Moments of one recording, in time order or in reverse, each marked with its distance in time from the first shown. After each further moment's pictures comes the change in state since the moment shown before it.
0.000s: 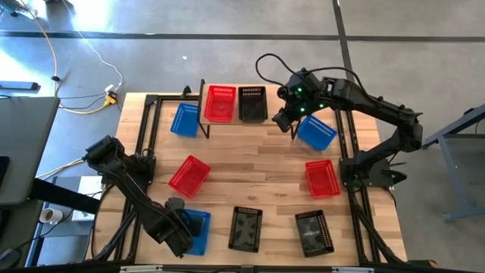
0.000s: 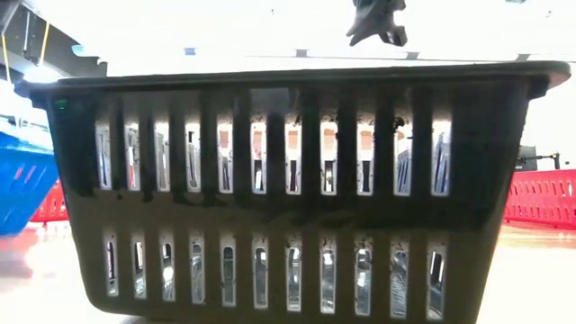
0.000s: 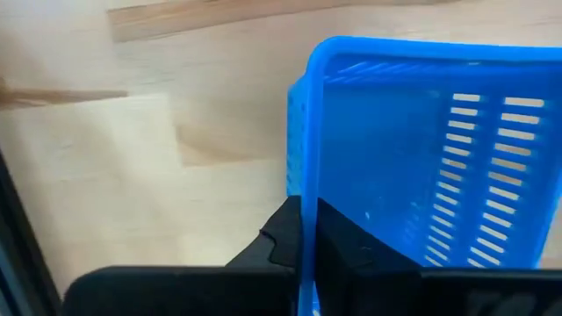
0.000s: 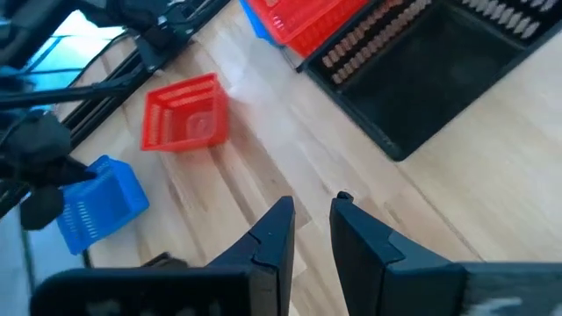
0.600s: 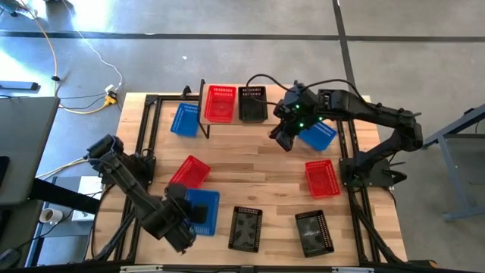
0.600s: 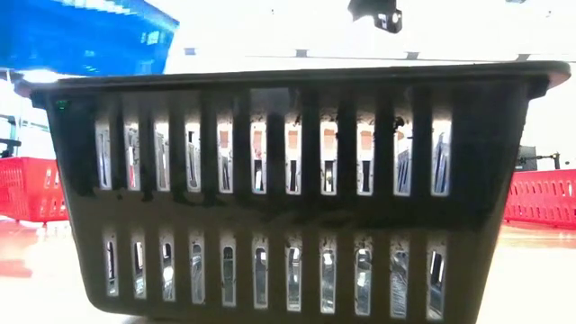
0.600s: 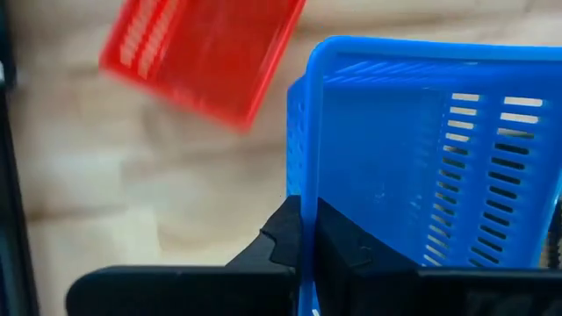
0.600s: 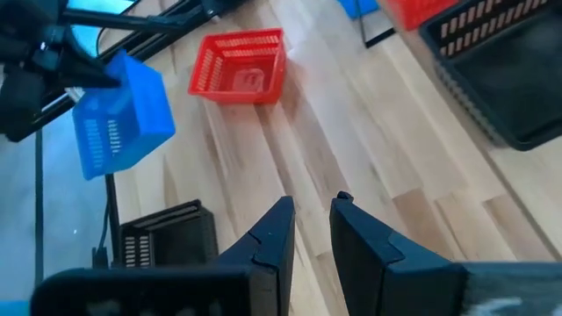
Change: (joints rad) left arm 0.065 0.001 0.315 -0.426 -0.305 0.054; right arm 0.159 0.000 0.000 0.000 -0.007 -0.075
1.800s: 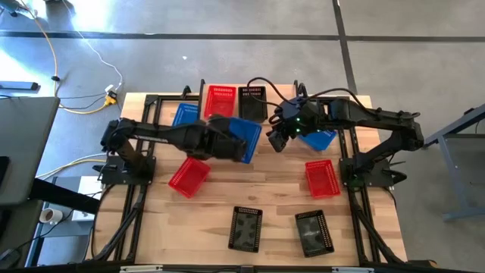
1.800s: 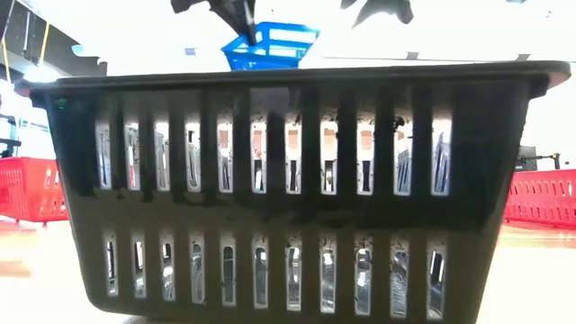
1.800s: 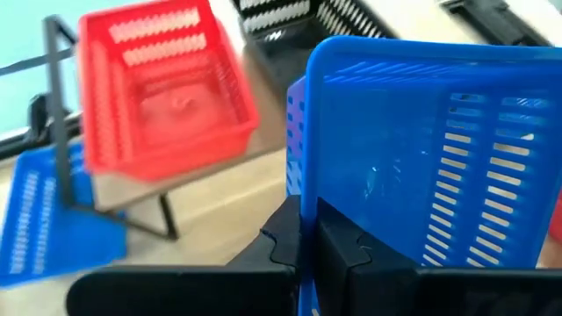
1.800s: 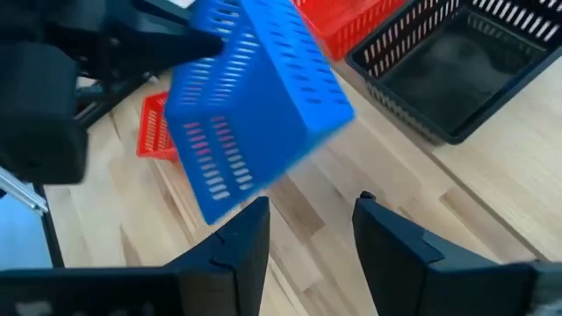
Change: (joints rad) left arm 0.650 0.000 0.219 0.245 -0.399 1.097; right arm 0.122 0.000 0.000 0.030 0.329 0.246
